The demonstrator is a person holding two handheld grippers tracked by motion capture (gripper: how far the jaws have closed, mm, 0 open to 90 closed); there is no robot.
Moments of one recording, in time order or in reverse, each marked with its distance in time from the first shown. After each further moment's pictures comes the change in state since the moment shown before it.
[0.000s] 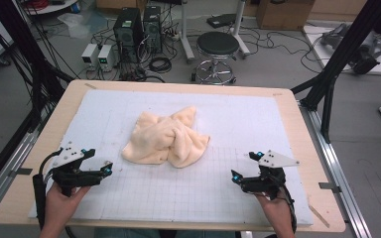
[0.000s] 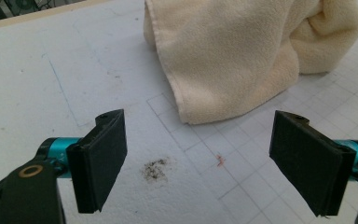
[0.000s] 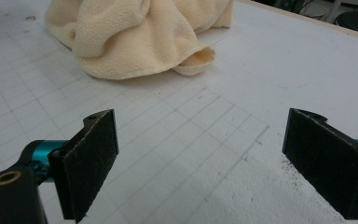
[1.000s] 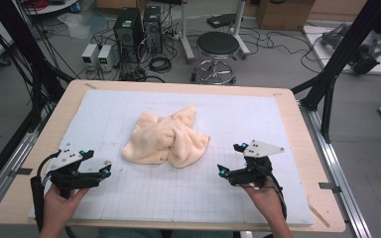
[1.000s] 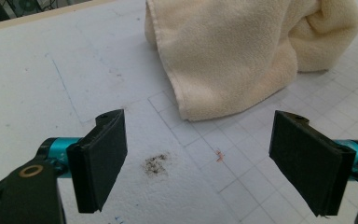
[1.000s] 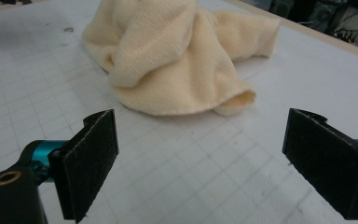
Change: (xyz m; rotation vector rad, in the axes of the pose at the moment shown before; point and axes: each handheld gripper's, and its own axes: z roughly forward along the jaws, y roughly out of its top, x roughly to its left) left arm -0.002 -0.003 -0.005 -0.001 0.005 0.004; right arm 0.015 0.041 0.027 0.007 0.118 -0.079
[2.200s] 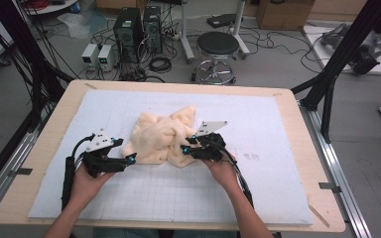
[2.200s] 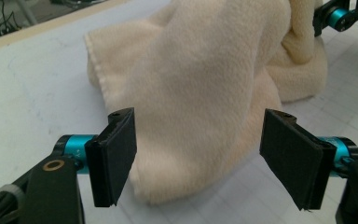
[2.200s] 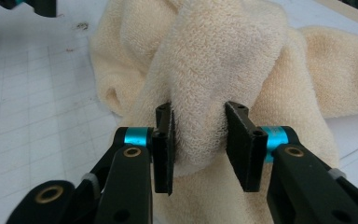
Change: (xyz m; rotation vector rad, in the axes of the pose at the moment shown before) left arm -0.015 0.038 0.073 -0.012 -0.133 0.100; right arm 0.001 0.040 0.124 0.081 0.192 -0.079
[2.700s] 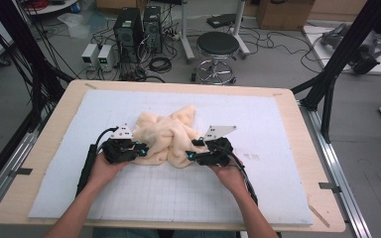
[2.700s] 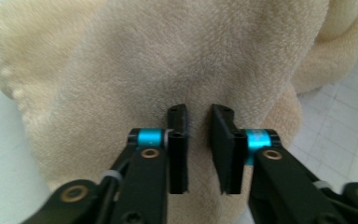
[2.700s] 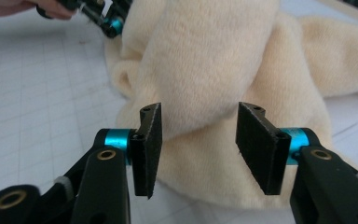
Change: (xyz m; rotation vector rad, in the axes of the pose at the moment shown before) left arm 0.012 0.003 0.052 0.162 -0.157 0.032; right arm 0.006 -0.013 -0.020 0.006 0.011 0.004
